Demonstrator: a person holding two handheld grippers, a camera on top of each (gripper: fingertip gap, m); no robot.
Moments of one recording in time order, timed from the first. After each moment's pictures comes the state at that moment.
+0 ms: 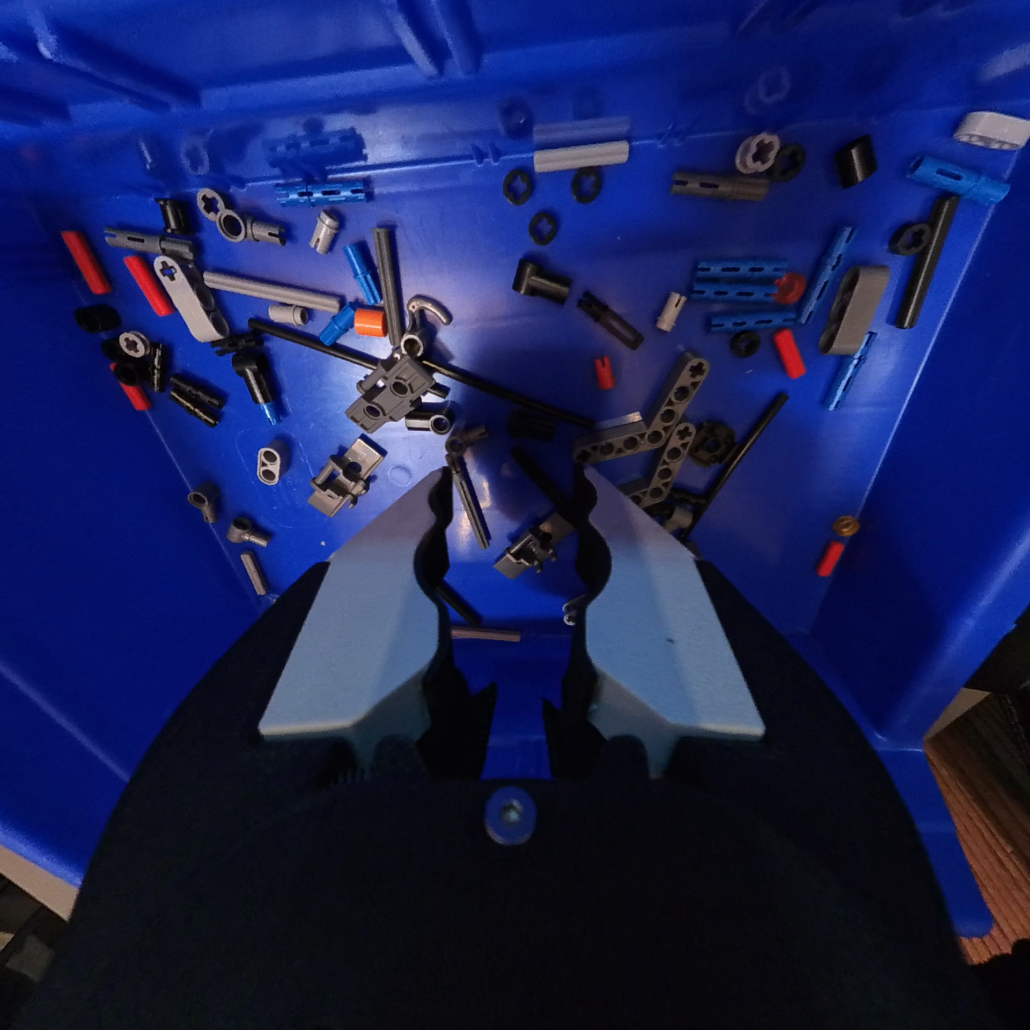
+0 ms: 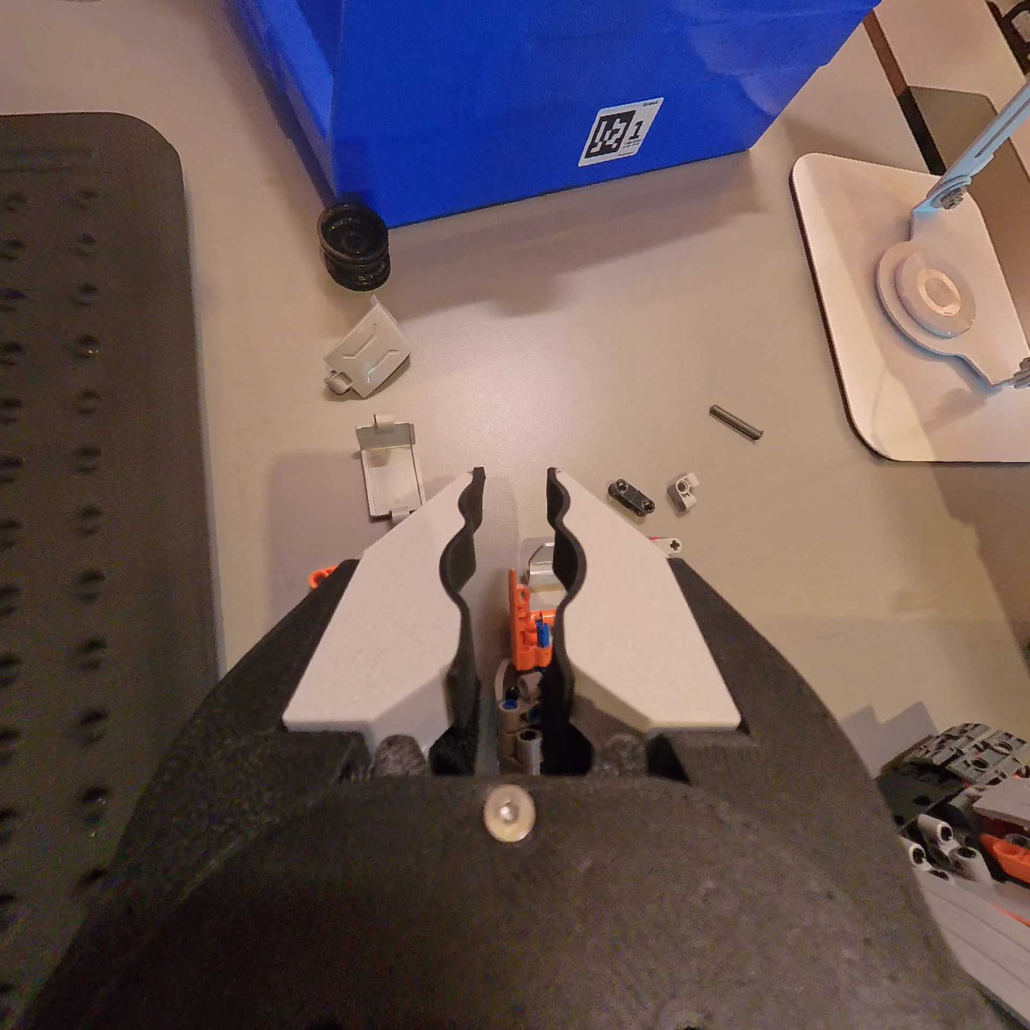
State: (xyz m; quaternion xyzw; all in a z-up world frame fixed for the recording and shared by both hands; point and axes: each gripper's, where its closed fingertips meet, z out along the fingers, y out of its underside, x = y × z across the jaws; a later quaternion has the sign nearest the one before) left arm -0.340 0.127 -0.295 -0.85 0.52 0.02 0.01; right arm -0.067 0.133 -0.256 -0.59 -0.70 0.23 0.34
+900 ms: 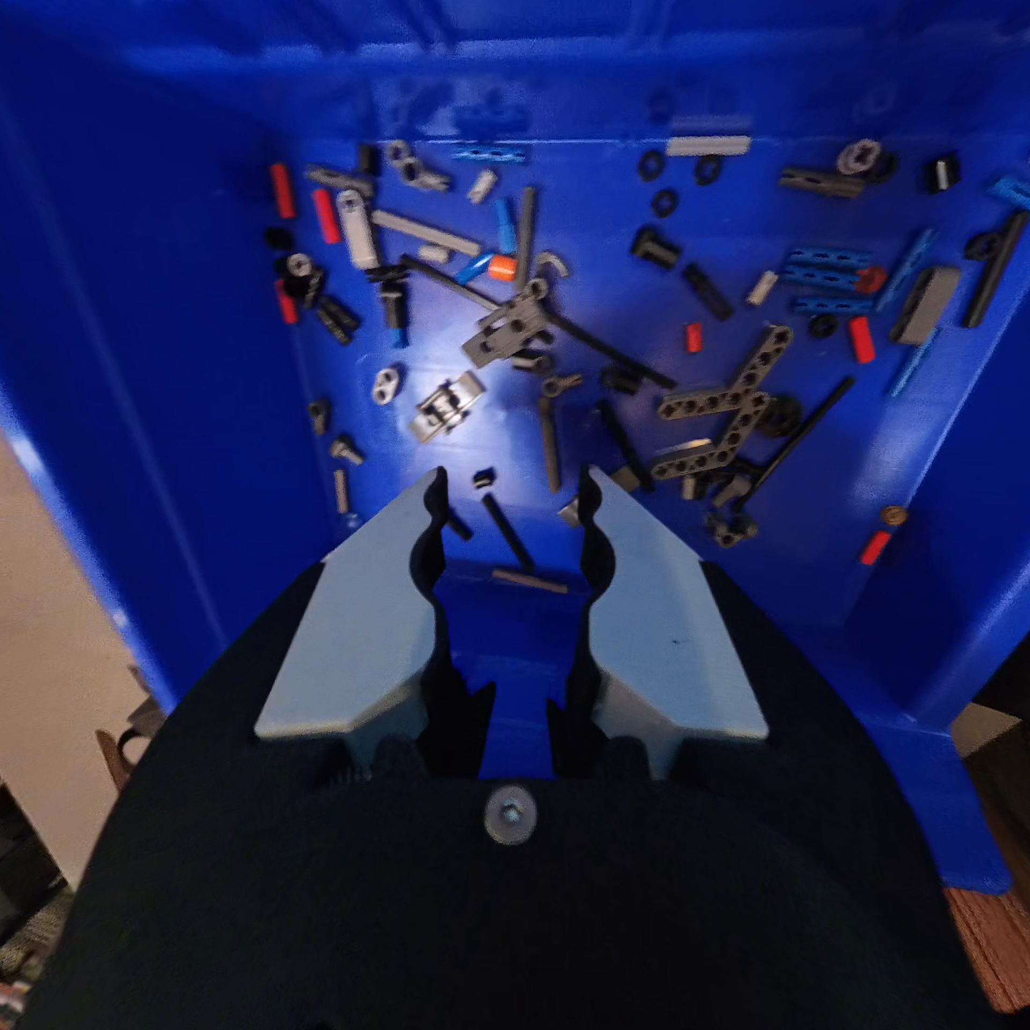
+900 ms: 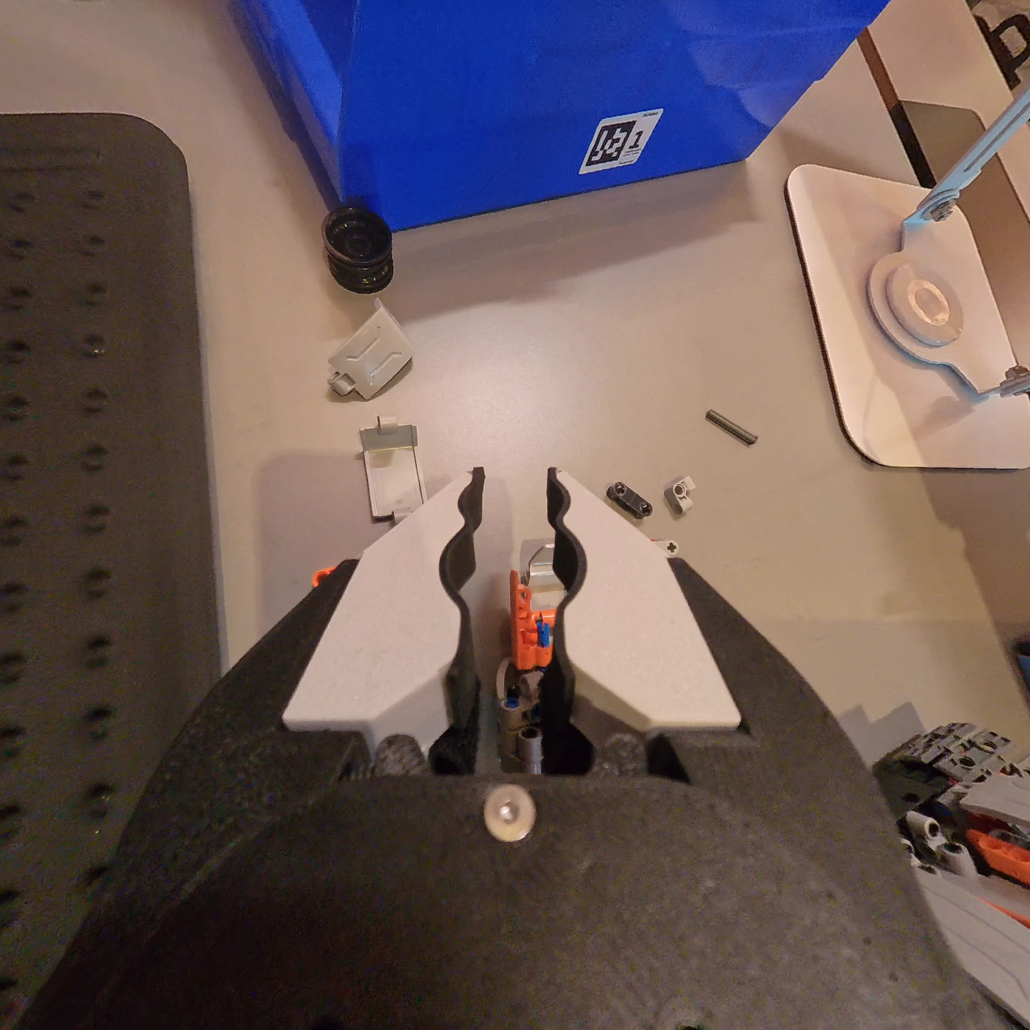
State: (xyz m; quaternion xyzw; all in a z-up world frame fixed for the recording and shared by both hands) left arm -0.364 0.147 -0.261 -0.88 0.48 0.05 0.07; right arm -0.067 0.131 -0.253 -0.58 -0.70 0.22 0.35
